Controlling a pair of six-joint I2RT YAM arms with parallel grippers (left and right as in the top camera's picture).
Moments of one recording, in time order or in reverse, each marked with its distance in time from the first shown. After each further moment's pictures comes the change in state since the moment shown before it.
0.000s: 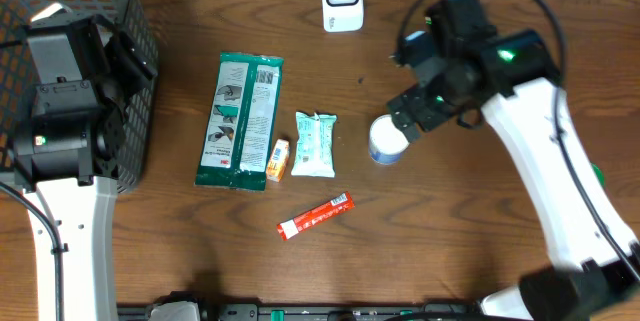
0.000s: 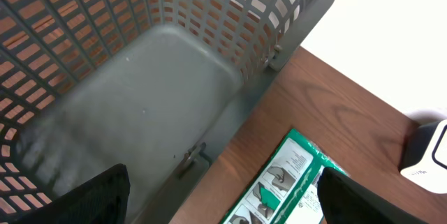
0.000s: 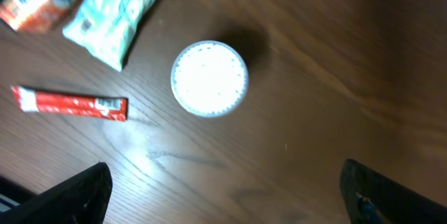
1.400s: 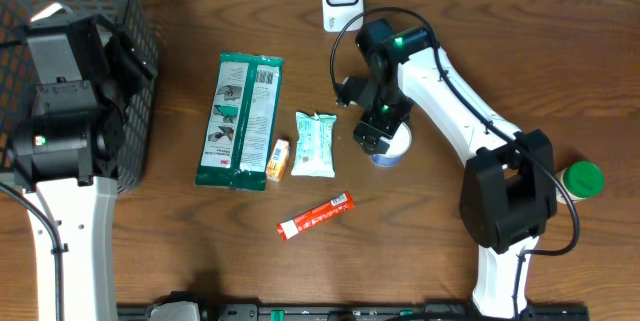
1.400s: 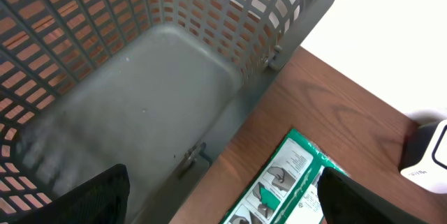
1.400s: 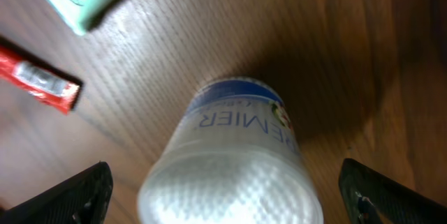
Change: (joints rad) left arm 0.000 0.000 0.000 0.000 0.000 0.000; right arm 0.072 0.388 -0.035 0.115 -0.021 -0.361
